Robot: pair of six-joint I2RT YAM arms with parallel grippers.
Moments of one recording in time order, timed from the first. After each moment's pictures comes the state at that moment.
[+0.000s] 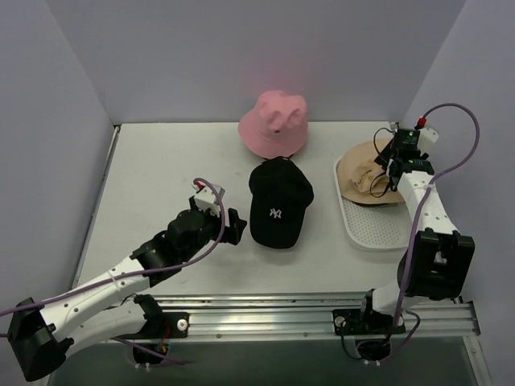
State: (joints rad) left arm -0.88 0.92 0.65 -0.06 -0.28 -0.37; right arm -0.15 1.48 1.19 -0.38 0.32 0.49
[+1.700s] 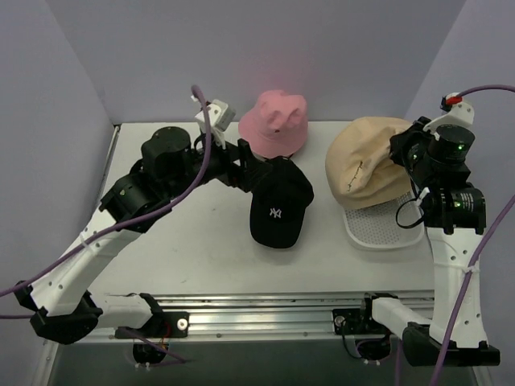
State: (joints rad) left arm -0.85 1.23 1.67 -0.55 0.01 -0.33; right arm -0.03 1.07 1.51 -0.68 0.07 0.38
